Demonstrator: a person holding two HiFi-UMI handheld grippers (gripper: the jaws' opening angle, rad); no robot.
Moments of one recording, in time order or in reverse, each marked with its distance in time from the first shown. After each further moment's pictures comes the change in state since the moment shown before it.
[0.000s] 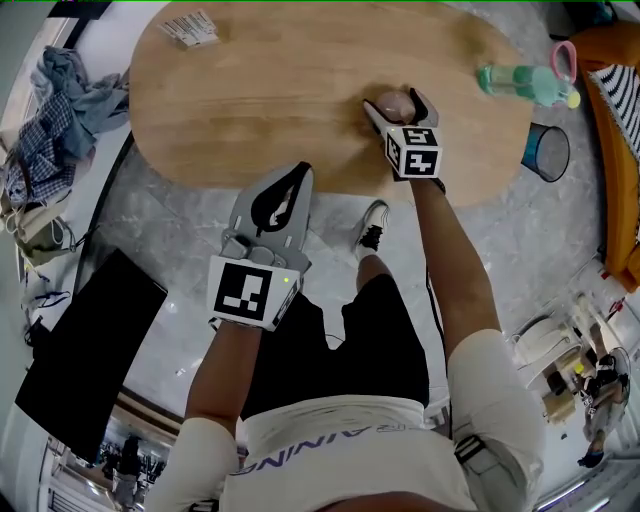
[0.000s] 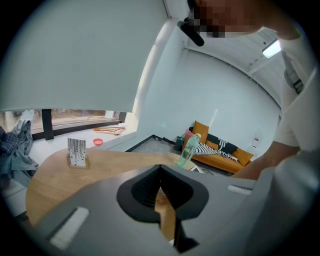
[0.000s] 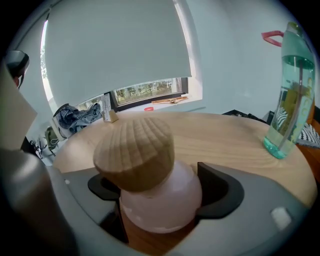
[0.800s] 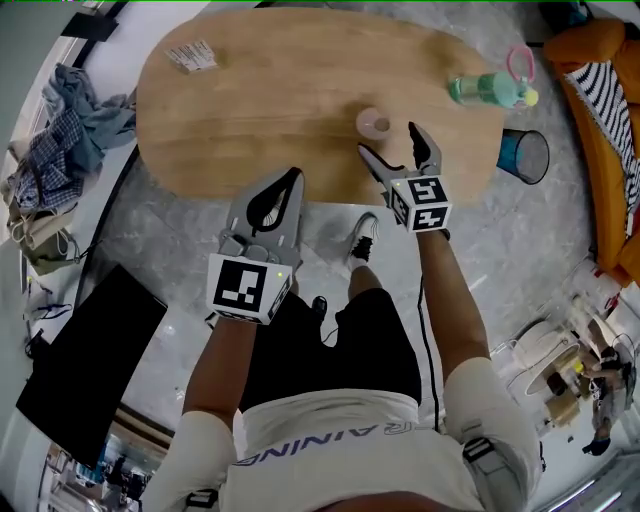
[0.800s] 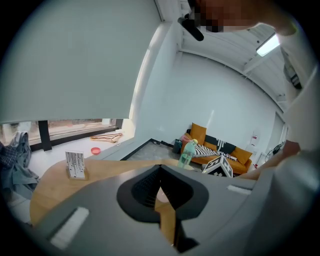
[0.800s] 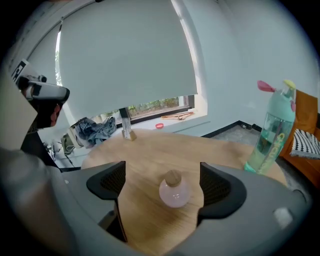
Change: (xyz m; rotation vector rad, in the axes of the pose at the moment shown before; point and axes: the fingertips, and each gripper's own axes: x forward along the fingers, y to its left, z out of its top) left arm -0.008 -0.016 0.038 0.044 -0.026 -0.013; right arm -0.122 0.025 0.057 -0.029 -0.086 0.086
